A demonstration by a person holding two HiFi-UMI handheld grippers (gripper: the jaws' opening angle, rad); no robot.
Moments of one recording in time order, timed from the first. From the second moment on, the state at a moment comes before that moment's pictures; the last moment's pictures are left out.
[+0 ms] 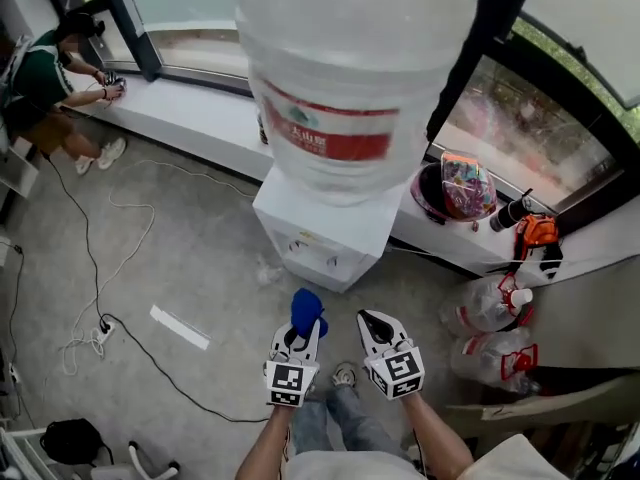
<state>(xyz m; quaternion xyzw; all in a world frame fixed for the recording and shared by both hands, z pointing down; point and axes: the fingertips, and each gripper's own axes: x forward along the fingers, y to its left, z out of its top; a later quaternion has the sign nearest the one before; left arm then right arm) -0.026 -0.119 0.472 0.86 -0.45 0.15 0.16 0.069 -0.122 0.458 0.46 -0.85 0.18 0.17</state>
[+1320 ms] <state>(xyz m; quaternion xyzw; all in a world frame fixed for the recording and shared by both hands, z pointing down) -0.020 -0.116 0.247 0.86 -0.50 0.07 0.12 0.063 -0.139 0.237 0.45 -0.89 0.09 0.07</state>
